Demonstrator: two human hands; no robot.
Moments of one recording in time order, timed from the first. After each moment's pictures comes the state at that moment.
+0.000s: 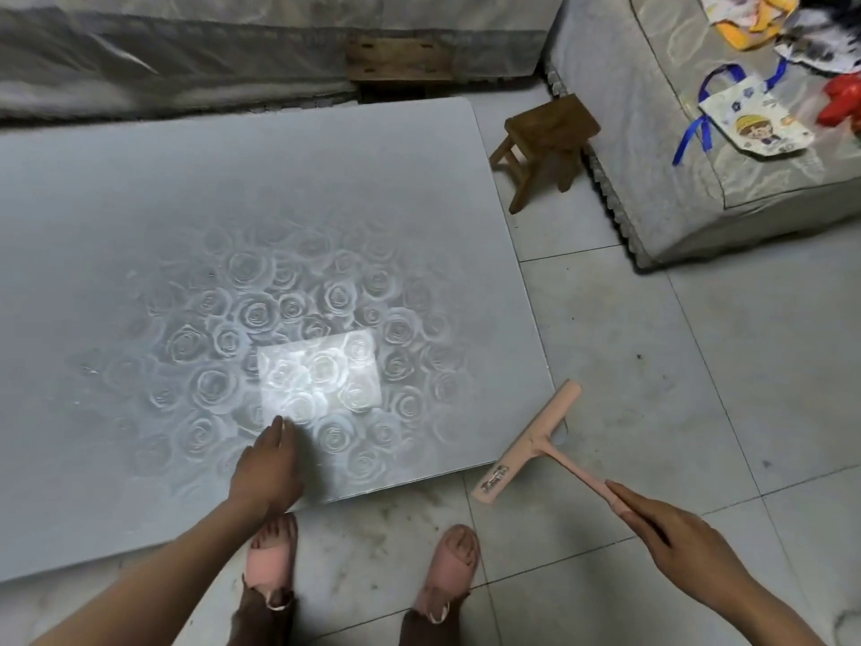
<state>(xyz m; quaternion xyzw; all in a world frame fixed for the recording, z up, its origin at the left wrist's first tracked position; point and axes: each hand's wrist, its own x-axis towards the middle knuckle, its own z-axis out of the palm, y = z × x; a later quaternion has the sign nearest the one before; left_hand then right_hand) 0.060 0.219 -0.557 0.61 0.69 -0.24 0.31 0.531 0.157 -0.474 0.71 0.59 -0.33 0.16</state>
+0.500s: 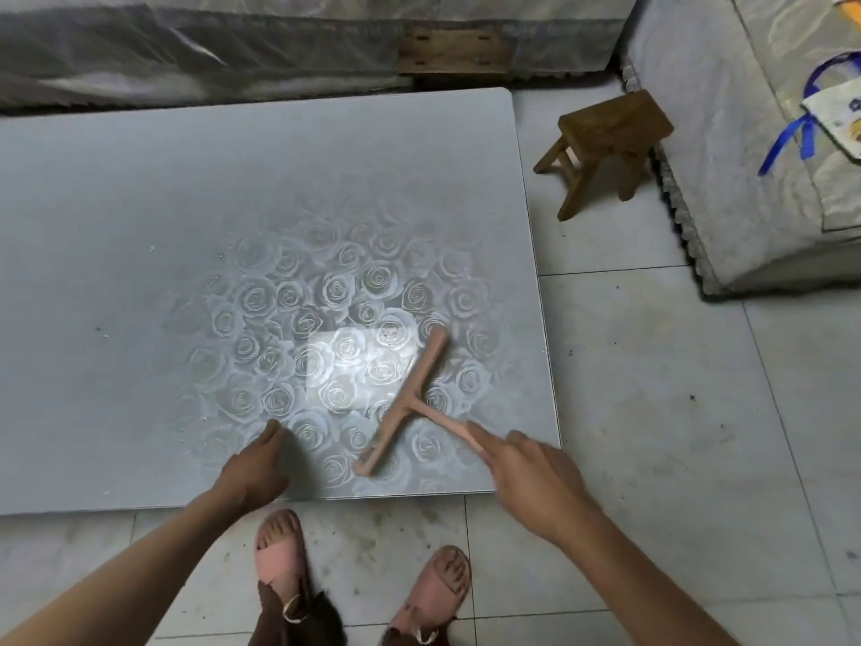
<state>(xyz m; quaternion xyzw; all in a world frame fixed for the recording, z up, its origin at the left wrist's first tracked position) 0.093 0.216 -0.585 0.50 0.74 -0.21 0.40 0.445 0.270 -0.531 0.51 0.81 -0.26 0.11</state>
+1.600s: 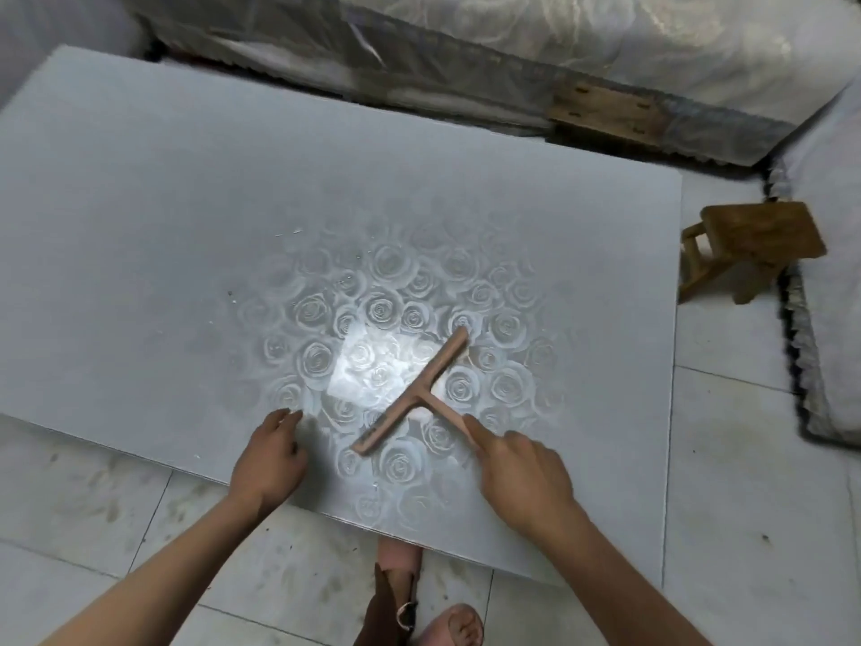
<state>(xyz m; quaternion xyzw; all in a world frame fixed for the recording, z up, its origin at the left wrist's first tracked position) 0.014 0.193 -0.568 0.36 0.88 0.02 0.32 0.280 0.322 -0.525 0.44 0.85 -0.22 0.17</state>
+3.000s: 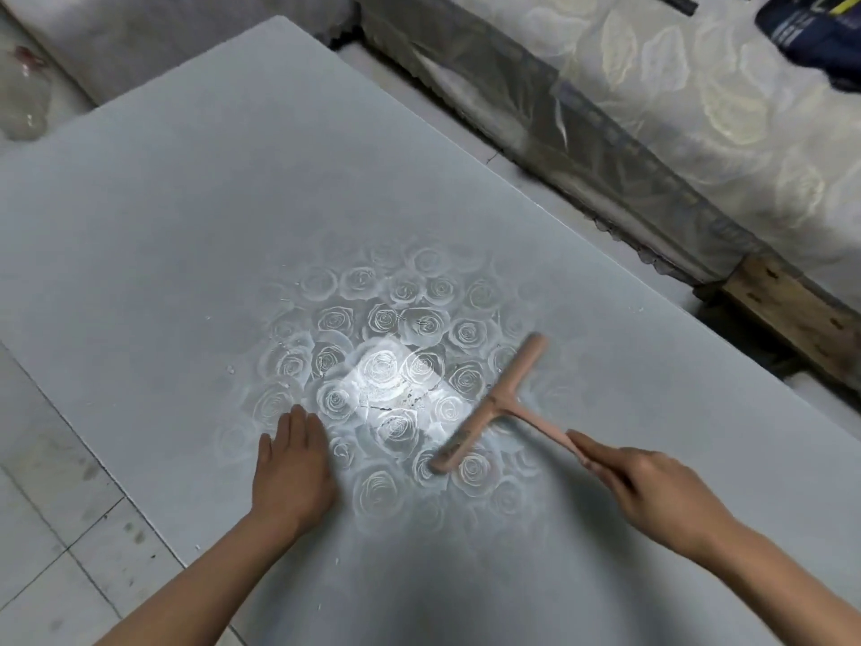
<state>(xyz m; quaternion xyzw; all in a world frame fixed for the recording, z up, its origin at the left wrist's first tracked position) -0.100 0.280 -0.583 0.26 0.91 -0.09 0.32 0.117 0.578 -0.520 0.24 0.92 -0.15 0.28</state>
